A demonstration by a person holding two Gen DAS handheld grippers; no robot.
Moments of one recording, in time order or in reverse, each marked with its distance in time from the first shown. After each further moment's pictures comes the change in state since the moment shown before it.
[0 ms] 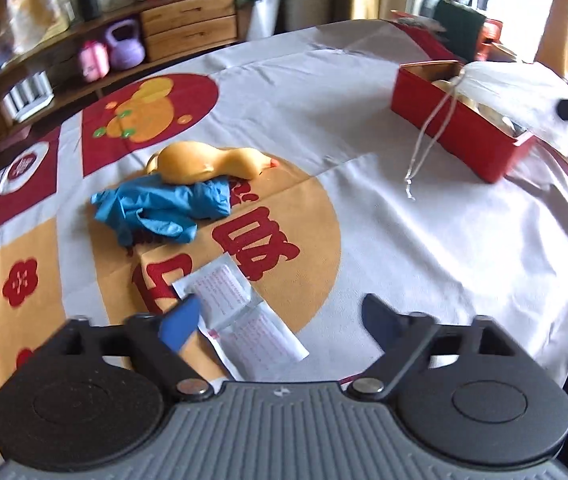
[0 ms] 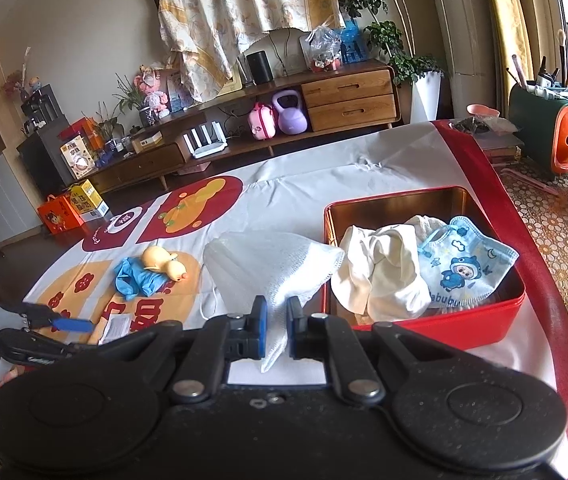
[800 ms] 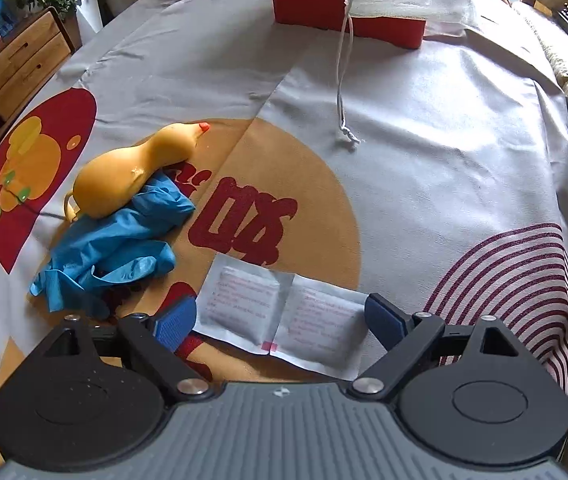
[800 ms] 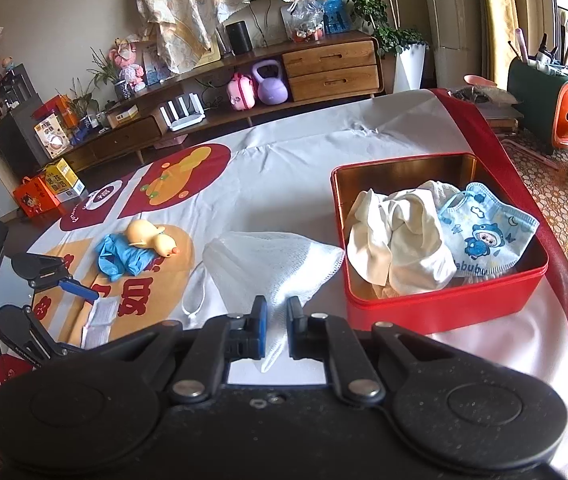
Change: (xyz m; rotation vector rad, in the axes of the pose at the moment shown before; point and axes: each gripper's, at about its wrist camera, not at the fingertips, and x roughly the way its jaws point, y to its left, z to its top) left arm 0.045 0.032 0.013 0.609 0.161 -0.261; right arm 0.033 0.026 -0.007 0.025 0.087 -0.081
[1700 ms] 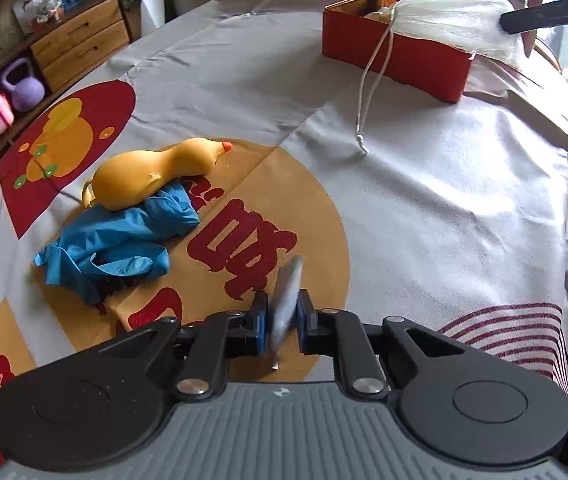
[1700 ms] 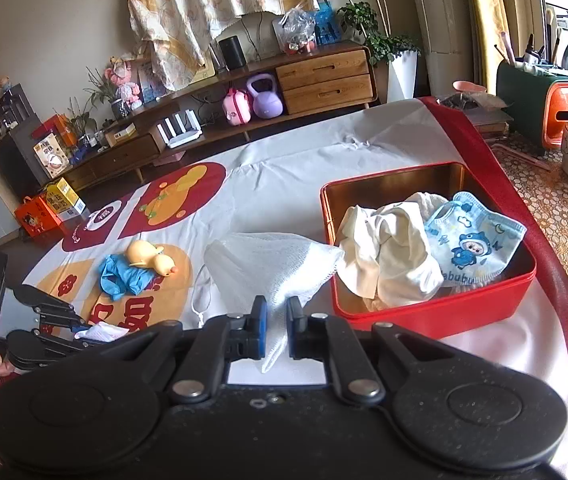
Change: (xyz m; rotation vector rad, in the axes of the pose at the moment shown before) left arm -0.002 -0.003 0.002 -0.178 -0.087 0.041; right arm -0.015 -0.013 0.005 0.039 -0.046 0.013
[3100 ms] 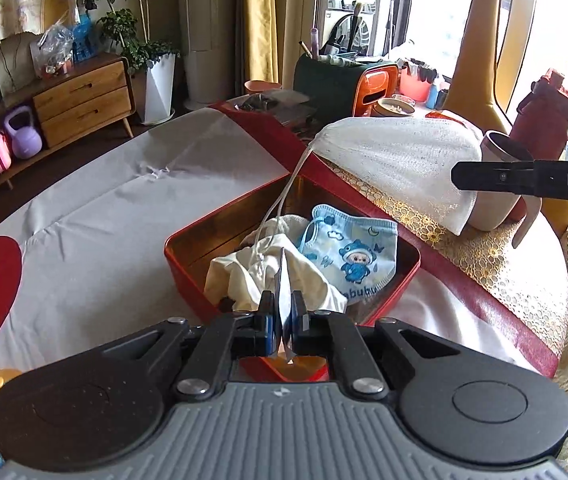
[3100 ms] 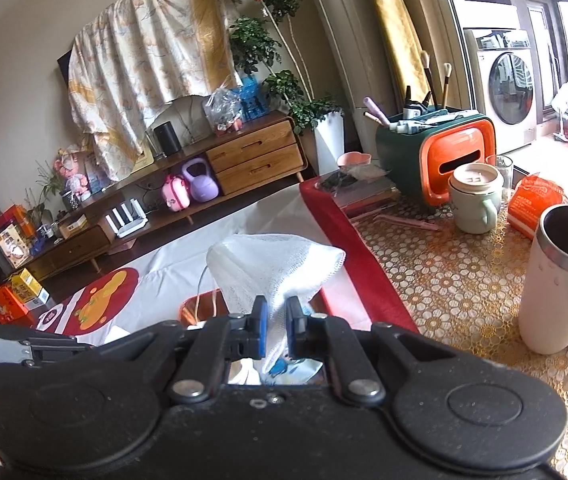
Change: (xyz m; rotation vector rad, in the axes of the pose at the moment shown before) left arm 0.020 -0.164 0.228 -0.197 -0.220 0.082; right arm -0.054 -0.143 0.042 0.137 -0.219 -0.105
